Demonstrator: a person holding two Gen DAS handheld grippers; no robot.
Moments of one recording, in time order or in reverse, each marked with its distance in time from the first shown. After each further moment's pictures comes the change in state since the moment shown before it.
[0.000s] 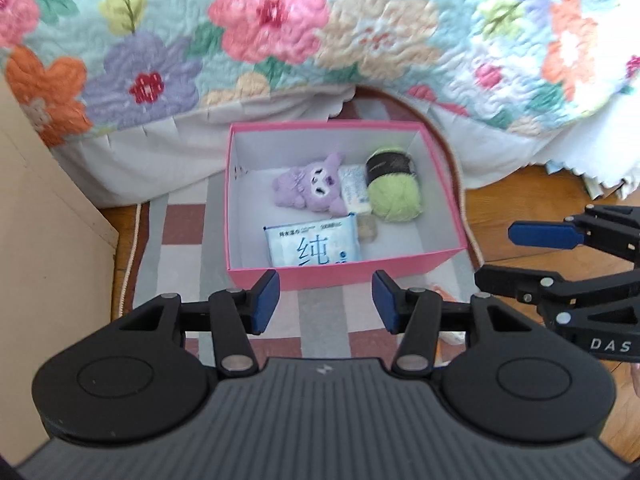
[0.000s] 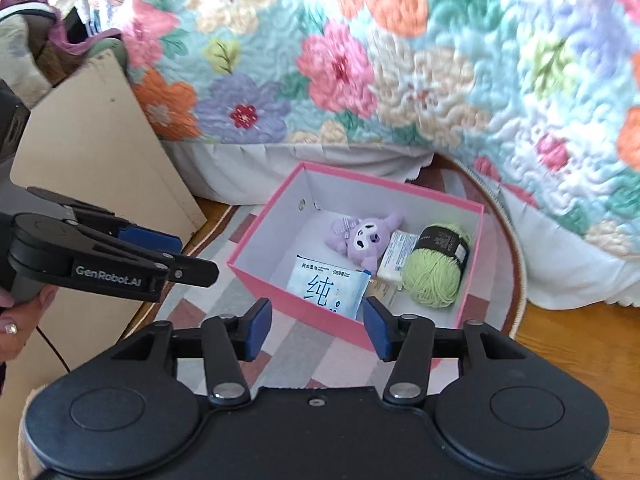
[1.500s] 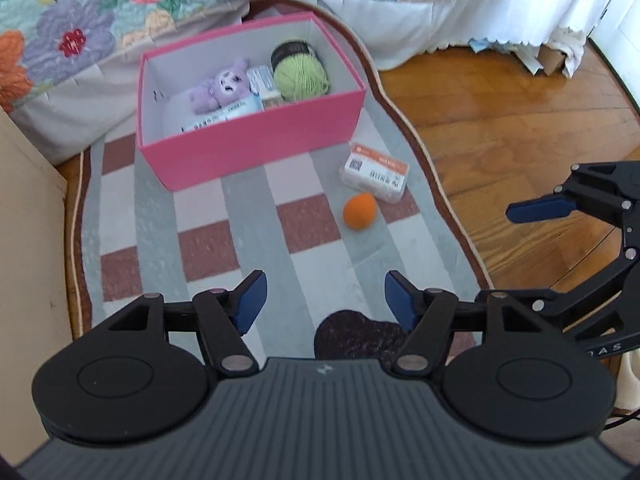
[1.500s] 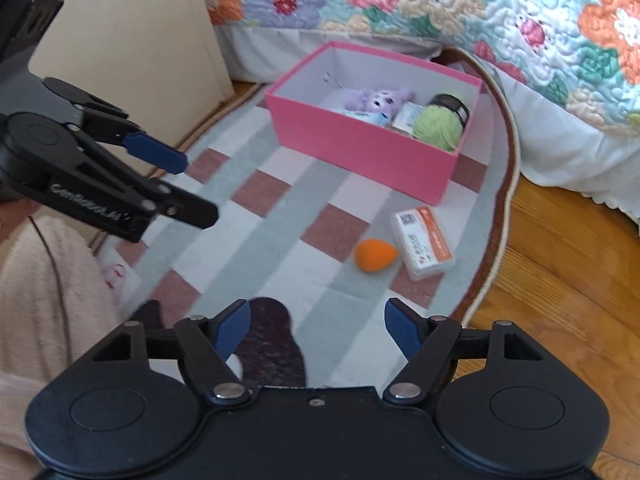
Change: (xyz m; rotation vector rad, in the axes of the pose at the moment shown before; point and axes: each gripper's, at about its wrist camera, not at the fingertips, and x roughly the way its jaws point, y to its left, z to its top) left arm -0.008 -0.073 -0.141 0.219 0.120 -0.053; right arm -0.045 0.023 -0.171 -0.091 0.162 -0.027
